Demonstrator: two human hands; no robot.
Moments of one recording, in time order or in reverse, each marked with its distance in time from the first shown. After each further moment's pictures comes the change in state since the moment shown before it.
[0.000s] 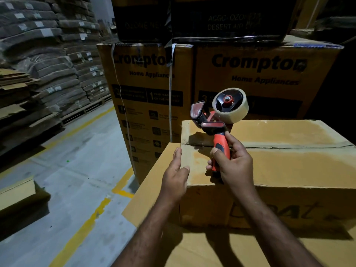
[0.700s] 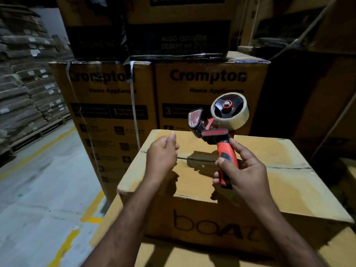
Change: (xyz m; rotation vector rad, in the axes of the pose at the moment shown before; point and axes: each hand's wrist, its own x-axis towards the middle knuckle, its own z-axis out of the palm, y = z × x) left_hand 0.026 0.109 0.050 0.197 0.076 0.187; right_hand -0.037 -0.051 -0.091 -0.057 0.111 -0.050
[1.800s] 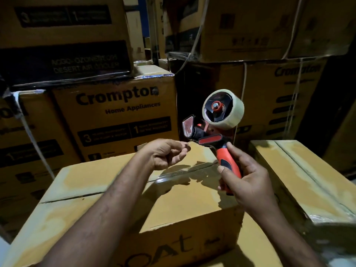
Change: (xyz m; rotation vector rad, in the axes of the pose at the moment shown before) left_hand 0.049 0.093 0.208 -0.529 -0.958 -0.676; right_hand -0.025 -0.015 -0.174 -0.309 0.391 -0.095
